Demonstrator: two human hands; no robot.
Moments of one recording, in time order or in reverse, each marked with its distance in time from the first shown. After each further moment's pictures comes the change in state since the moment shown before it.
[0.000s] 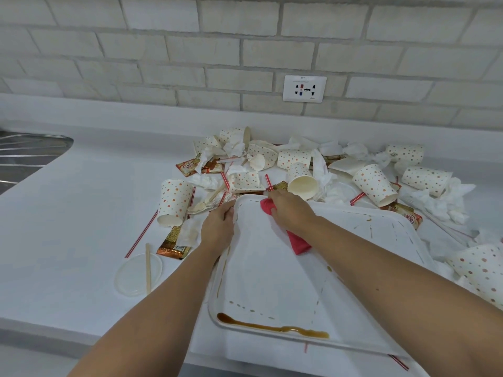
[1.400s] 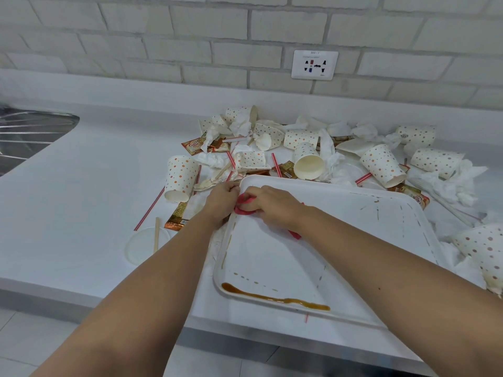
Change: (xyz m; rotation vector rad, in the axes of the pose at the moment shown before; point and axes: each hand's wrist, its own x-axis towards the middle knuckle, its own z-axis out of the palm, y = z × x) left_hand 0.008 -0.001 -0.012 -0.194 -0.176 -0.151; right_hand -0.015 -0.029 0.019 -0.020 -0.162 -0.417
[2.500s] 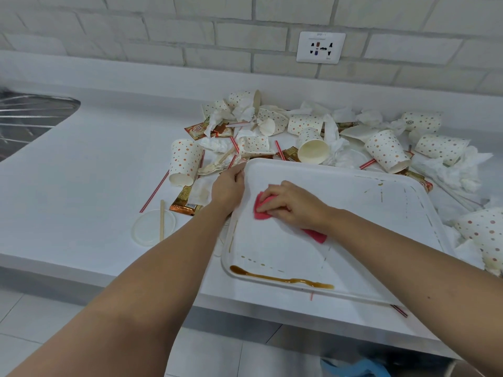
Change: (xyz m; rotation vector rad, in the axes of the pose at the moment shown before) left_hand -0.014 0.000 0.011 0.187 0.166 0.185; right_hand -0.050 -0.001 0.001 0.201 0.098 -0.077
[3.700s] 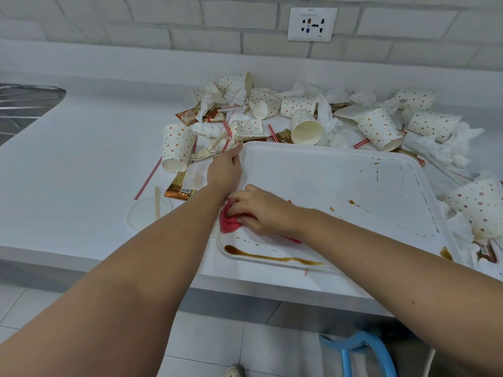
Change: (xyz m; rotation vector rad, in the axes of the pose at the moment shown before) left_hand 0.009 -0.006 0.007 0.162 0.024 0.070; right_hand 0.002 -0.063 0.024 -0.023 -0.110 -0.068
